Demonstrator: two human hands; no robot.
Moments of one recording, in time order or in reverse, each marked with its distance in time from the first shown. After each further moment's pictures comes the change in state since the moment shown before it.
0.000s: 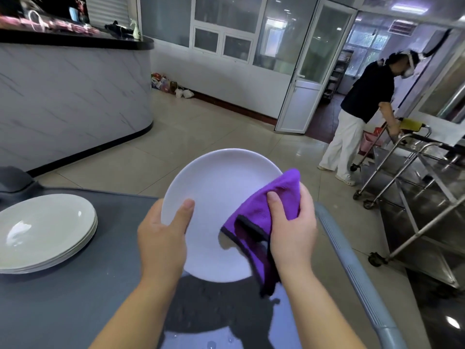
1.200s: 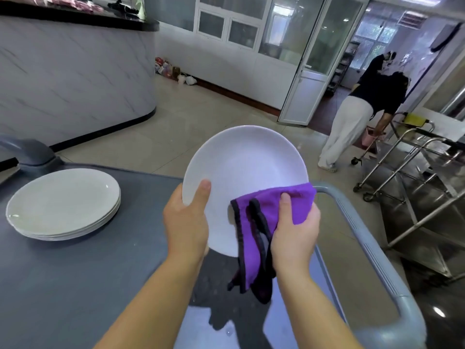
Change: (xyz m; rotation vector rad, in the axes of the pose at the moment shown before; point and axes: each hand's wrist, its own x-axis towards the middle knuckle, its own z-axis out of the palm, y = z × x) left_hand 0.004 -0.014 -0.036 -0.245 -0.053 -0.192; right_hand -0.065 0.015 0.034 0.073 0.155 0.143
